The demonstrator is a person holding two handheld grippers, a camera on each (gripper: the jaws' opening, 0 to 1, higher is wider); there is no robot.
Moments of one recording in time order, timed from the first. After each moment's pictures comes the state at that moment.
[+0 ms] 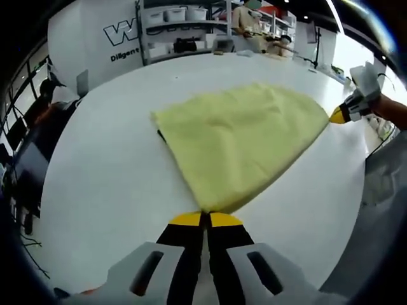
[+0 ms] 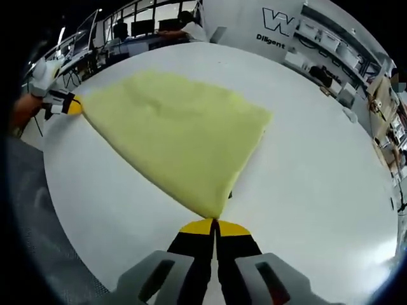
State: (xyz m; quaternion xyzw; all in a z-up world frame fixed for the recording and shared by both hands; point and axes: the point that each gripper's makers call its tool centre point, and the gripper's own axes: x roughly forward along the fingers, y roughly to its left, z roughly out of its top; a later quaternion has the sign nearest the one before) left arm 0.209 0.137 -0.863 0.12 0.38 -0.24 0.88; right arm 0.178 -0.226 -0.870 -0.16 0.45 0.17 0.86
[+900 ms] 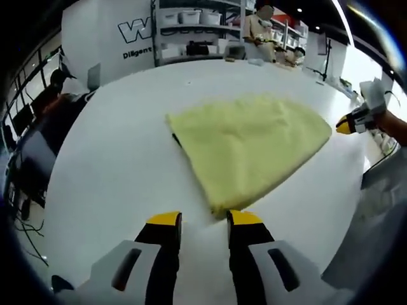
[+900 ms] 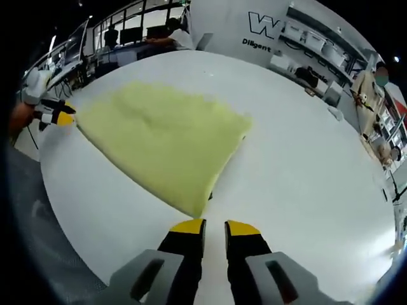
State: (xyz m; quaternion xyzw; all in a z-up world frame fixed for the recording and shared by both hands) left arm 0.207 0.146 -0.835 0.09 0.36 -0.22 0.90; right arm 0.177 -0.234 -0.834 -0.16 0.41 0.14 0.89
